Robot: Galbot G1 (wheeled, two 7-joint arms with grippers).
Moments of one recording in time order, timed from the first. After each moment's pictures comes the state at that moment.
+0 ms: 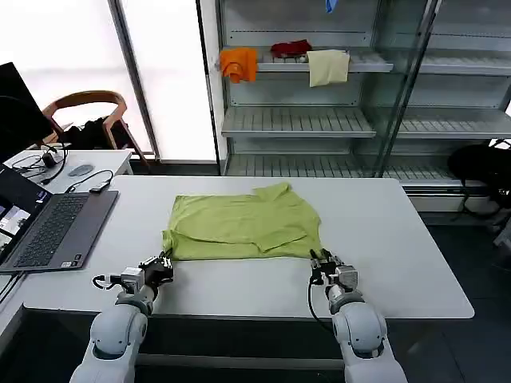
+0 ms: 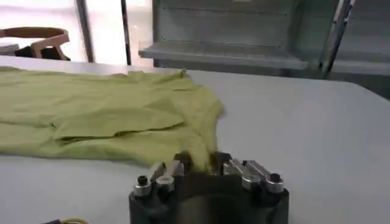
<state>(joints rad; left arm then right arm) 1.11 -1.31 -0.55 -1.77 -0.14 0.50 0.07 -1.11 1.50 0.44 1.82 0.01 -0.58 -0.03</state>
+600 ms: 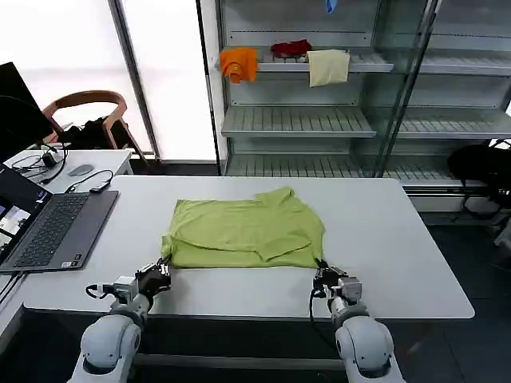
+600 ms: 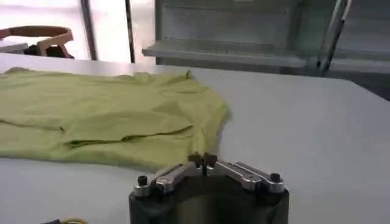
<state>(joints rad) 1.23 -1.29 -0.60 -1.87 -0.20 0.51 0.08 -1.29 1.48 0.43 2.03 0.01 -0.58 0.00</state>
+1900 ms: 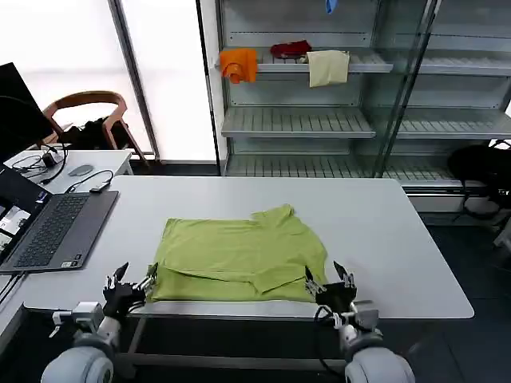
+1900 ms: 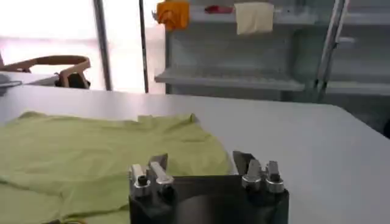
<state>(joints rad) 1.32 -1.26 -0.68 -2.04 -0.32 0.51 0.01 -1.16 1.51 0.38 2.02 0.04 -0.59 0.00</state>
